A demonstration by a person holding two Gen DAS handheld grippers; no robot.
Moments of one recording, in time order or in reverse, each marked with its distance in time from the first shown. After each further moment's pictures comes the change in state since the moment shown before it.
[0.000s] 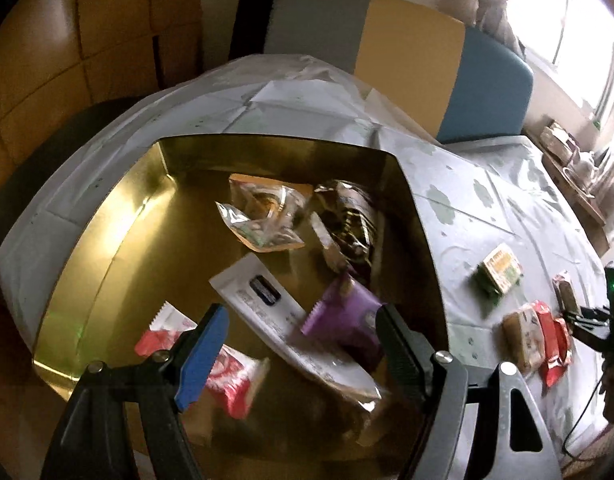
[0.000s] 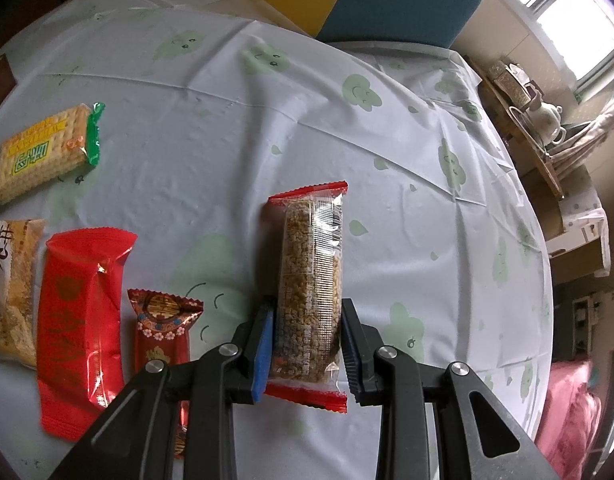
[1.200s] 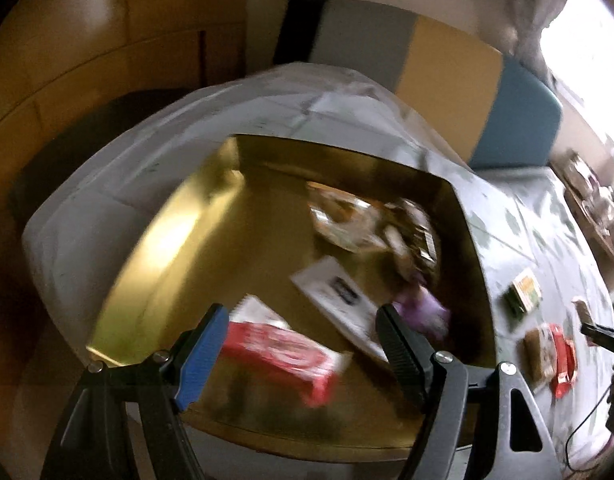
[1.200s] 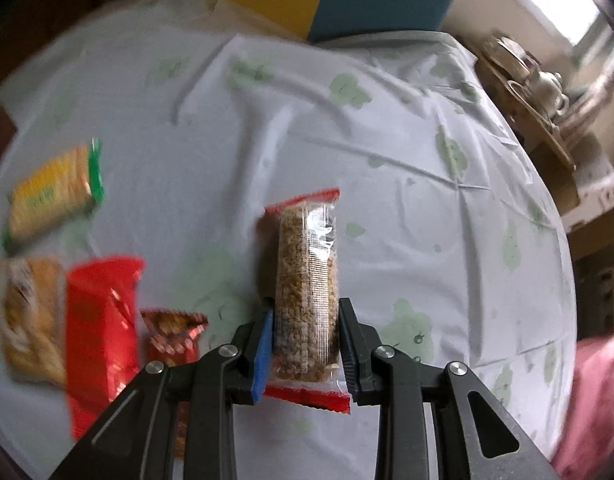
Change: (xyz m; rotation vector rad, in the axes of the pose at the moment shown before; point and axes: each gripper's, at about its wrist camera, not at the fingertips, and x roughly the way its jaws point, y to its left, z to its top) left arm -0.021 0.066 -0.004 -0.137 -0.037 0.066; right arm -0.010 -0.028 0.009 0.138 -0.024 0.099
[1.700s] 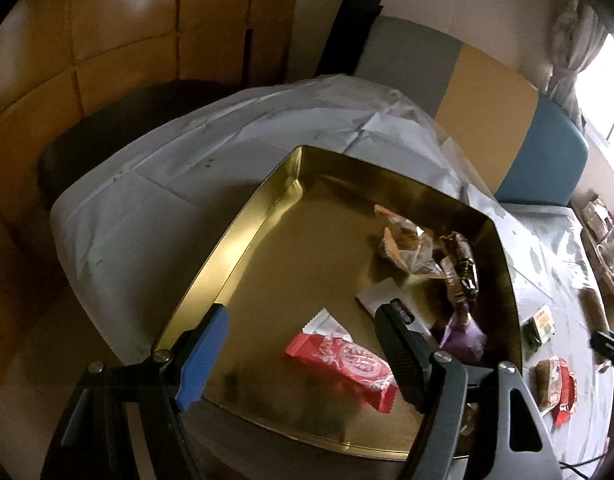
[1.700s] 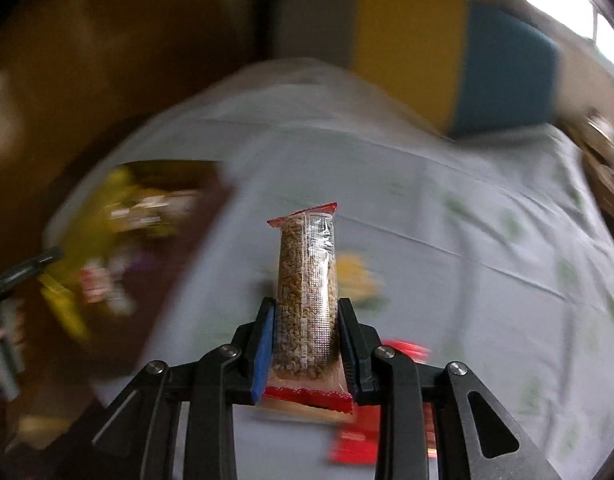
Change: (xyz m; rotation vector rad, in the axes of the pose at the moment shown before) left arm -0.010 0.047 0.004 -0.103 -0.033 0.036; right arm -0.115 0.139 0.020 -0.211 -0.245 0.451
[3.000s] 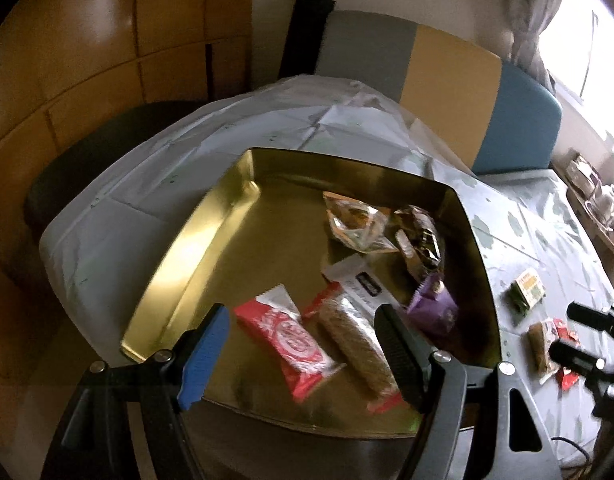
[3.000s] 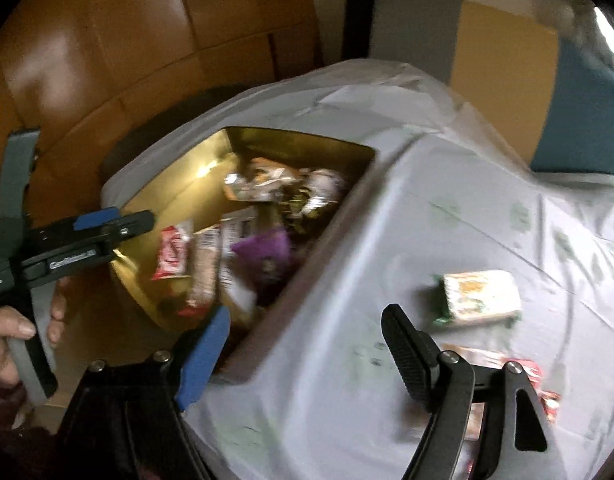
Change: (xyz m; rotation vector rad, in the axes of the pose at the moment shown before) left arm -0.011 -0.044 -0.016 0.149 -0.007 -0.022; right arm 0.025 0.083 -0.023 -0.132 -0.010 0.122
